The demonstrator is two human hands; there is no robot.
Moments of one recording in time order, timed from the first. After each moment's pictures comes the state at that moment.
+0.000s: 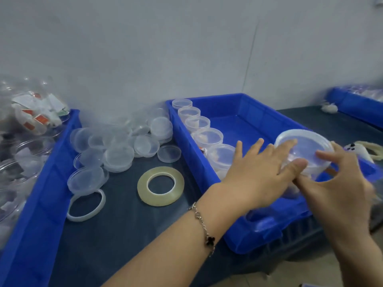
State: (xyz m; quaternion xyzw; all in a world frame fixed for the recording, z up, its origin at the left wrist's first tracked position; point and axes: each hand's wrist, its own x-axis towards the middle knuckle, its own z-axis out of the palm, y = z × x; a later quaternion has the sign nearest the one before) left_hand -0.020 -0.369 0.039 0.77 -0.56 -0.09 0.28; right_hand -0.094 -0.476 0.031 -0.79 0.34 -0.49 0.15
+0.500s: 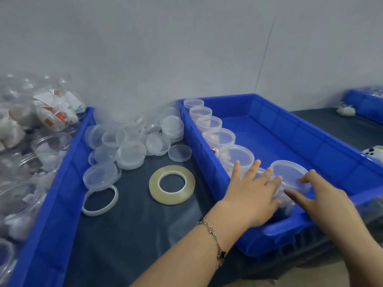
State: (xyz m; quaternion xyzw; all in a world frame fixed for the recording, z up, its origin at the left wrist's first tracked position) left_hand -0.004 -0.362 -0.015 0.81 -0.58 -0.03 0.05; right_hand -0.117 -0.484 -0.023 -0.90 0.38 -0.19 0.12
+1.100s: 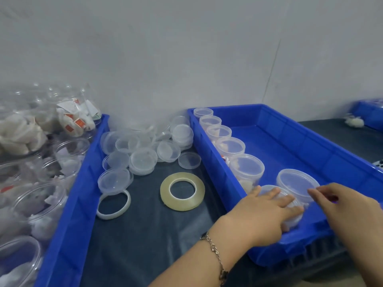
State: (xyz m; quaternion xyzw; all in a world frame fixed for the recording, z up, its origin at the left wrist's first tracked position) left_hand -0.006 -0.339 -0.013 0.74 -0.67 -0.06 0.08; right_hand -0.121 -0.484 -0.015 -0.87 0.39 -0.28 0.09
